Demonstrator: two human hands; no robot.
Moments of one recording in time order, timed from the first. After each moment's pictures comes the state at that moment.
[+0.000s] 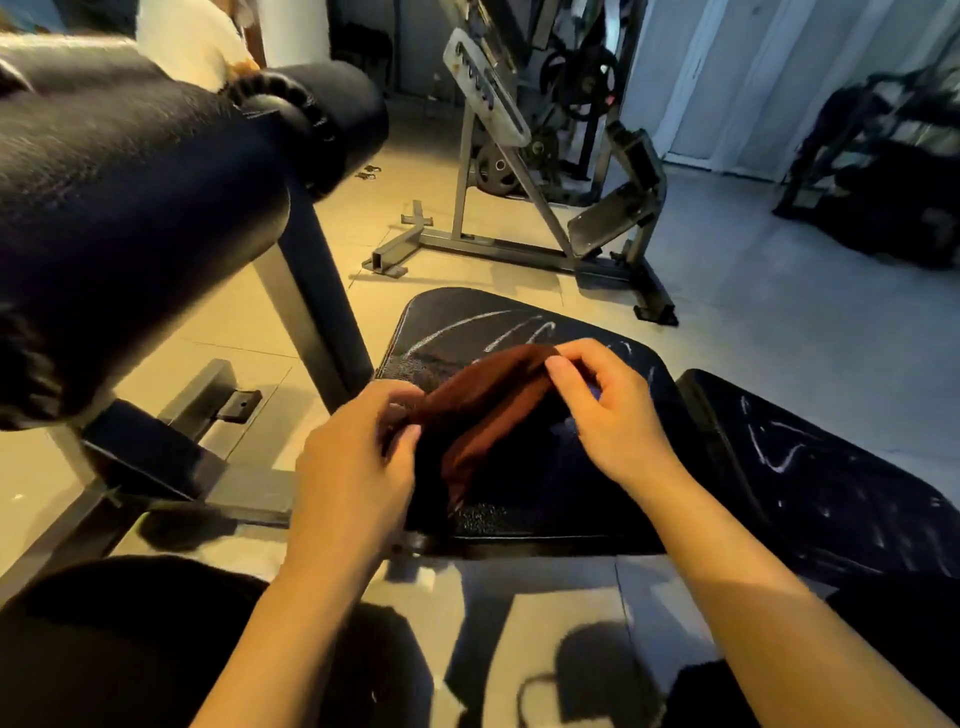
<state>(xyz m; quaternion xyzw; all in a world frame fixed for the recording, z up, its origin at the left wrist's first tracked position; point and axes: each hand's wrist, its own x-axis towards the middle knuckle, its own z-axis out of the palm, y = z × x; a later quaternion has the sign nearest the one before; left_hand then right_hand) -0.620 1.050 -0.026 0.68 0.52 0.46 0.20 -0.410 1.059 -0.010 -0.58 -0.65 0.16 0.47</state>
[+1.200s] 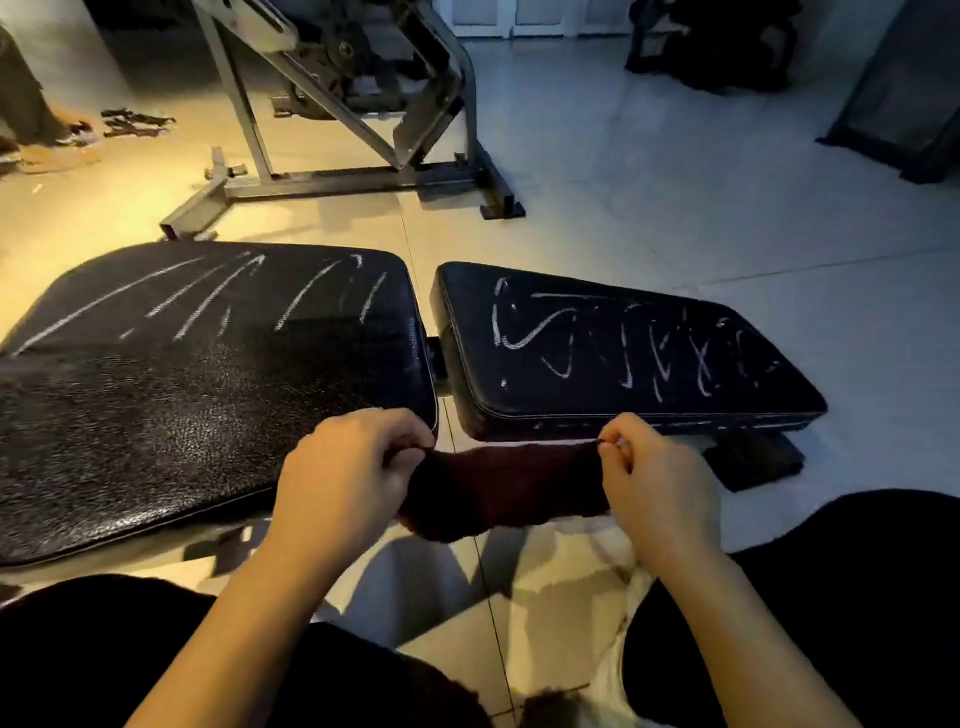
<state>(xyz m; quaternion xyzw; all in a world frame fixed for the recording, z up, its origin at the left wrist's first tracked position) -0.365 0.971 -0.055 0.87 0.42 0.21 0.18 -0.157 0.848 -0.100 -0.89 -0.40 0.02 0.23</state>
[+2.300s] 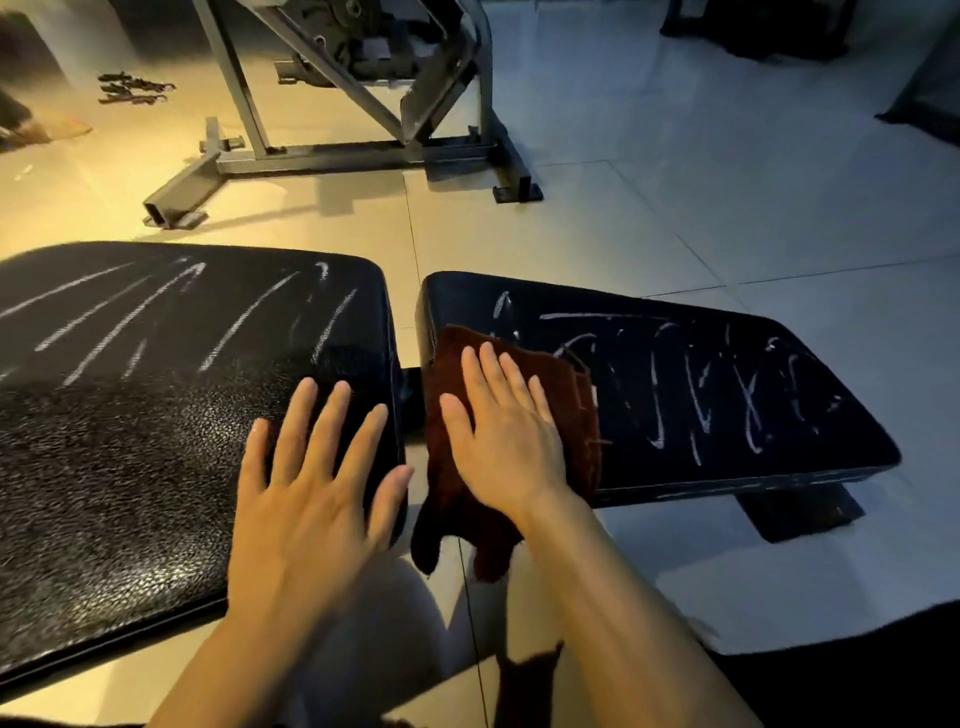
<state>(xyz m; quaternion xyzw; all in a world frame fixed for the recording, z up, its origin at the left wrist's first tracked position) -0.320 1.036 -0.126 0.88 0.45 0.13 -0.09 -0.138 1.020 -0.141 -0.79 -0.56 0.15 0.19</state>
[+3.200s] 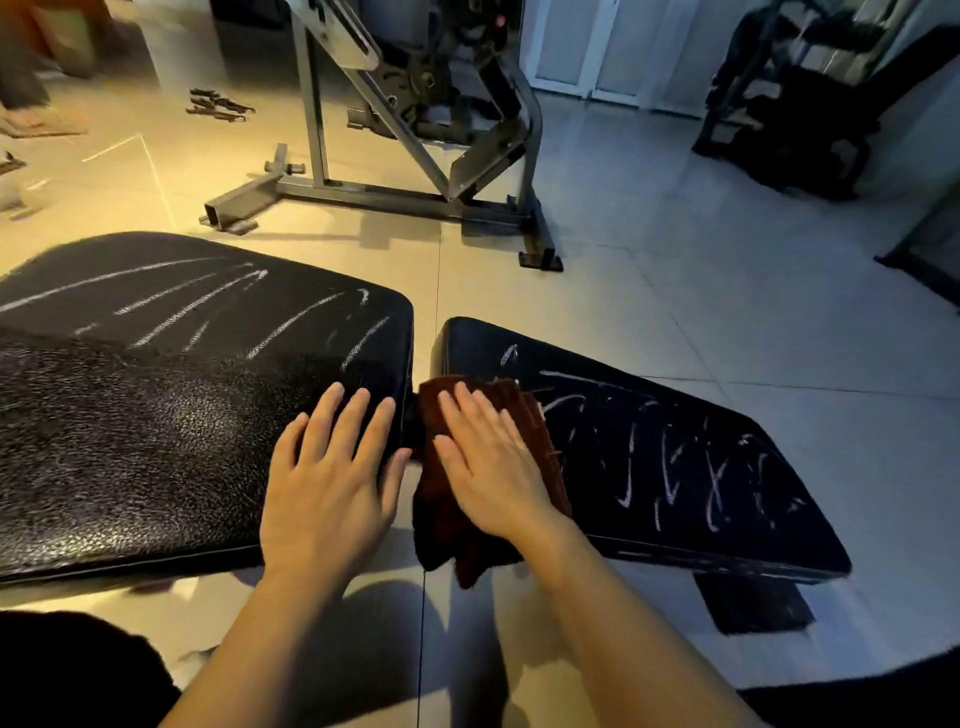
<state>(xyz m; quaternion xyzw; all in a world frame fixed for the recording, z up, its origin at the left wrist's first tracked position) -0.298 1.029 -0.129 0.81 0.51 0.26 -0.14 -0.127 1.013 -0.133 -0.70 -0.68 0.13 0.16</state>
